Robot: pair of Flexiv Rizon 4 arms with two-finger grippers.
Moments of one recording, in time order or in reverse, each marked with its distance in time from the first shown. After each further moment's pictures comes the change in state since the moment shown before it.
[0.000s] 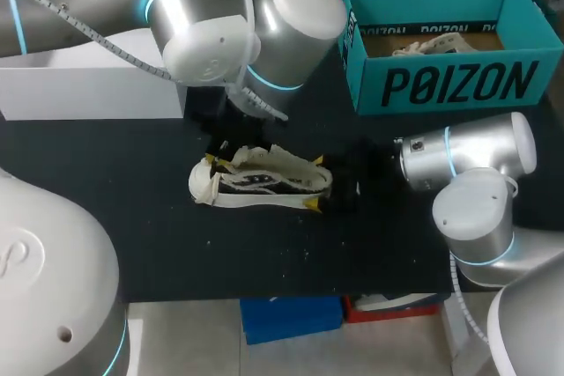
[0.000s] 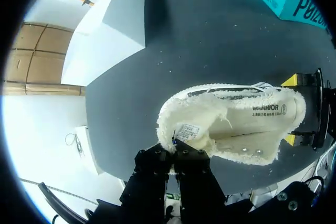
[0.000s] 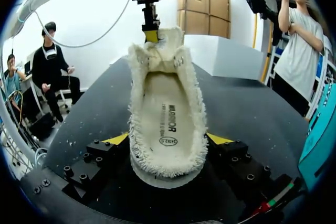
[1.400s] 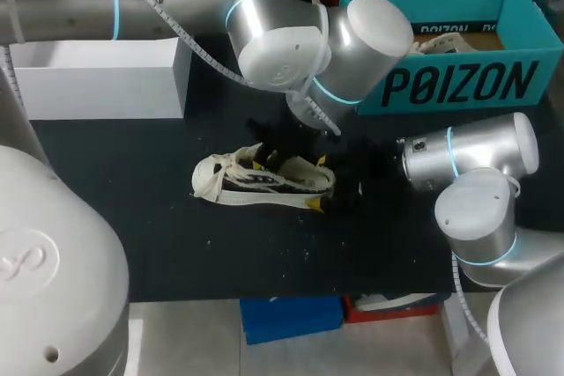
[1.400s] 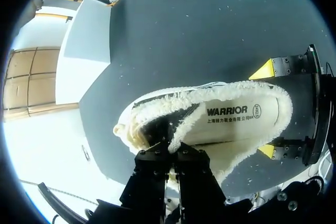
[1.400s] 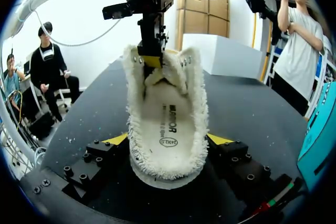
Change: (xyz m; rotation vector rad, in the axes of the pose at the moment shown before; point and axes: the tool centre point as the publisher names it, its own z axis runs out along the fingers) left arm 0.085 -0.019 -0.004 -0.031 -0.040 0.147; right arm -0.001 -0.003 -0.003 0.001 -0.001 0.001
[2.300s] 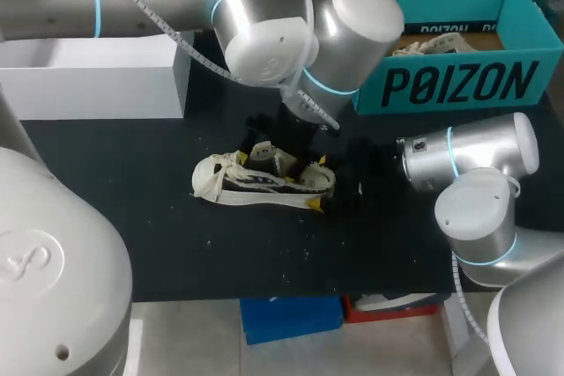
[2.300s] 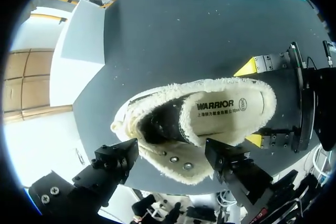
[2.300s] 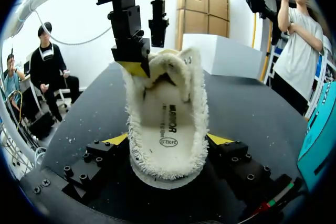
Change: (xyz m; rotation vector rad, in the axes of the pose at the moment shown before) left arm 0.004 0.005 -0.013 0.015 0.078 0.020; right arm 0.000 0.000 0.000 0.000 0.000 0.000
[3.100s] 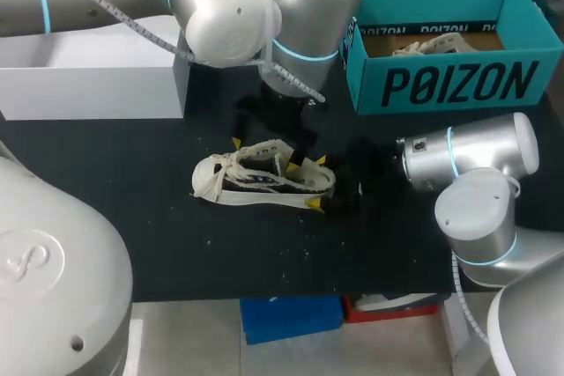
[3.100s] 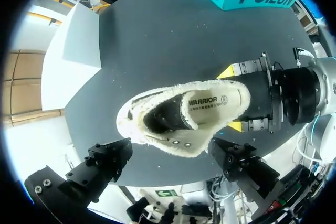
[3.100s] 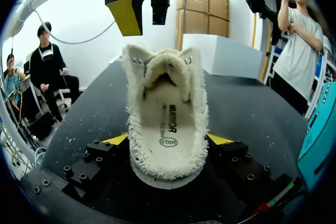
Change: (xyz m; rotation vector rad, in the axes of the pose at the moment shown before) left arm -0.011 0.006 -0.037 0.030 0.152 0.028; right arm 0.000 0.000 0.000 0.000 0.000 0.000
